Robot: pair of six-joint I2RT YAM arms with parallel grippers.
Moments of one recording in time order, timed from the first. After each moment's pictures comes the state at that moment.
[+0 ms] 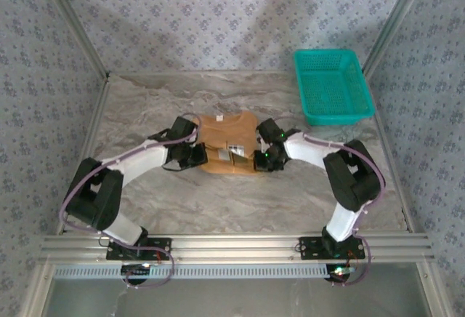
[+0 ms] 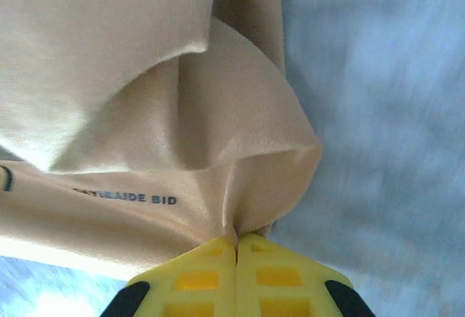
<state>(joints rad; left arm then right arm) -0.50 1.51 0.86 -0.45 0.26 -0.69 0.58 1.72 0.98 -0.56 -0.25 0.53</state>
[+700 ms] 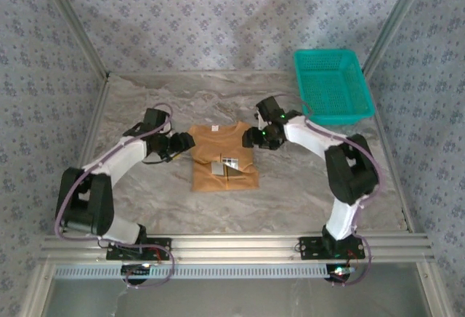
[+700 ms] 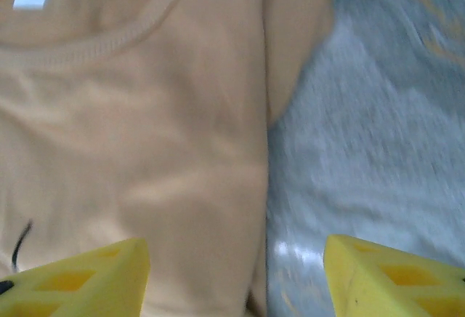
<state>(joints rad) -0.23 1.49 0.90 -0.49 0.37 -0.66 0.51 1.85 1.30 -0.59 -0.21 0.47</state>
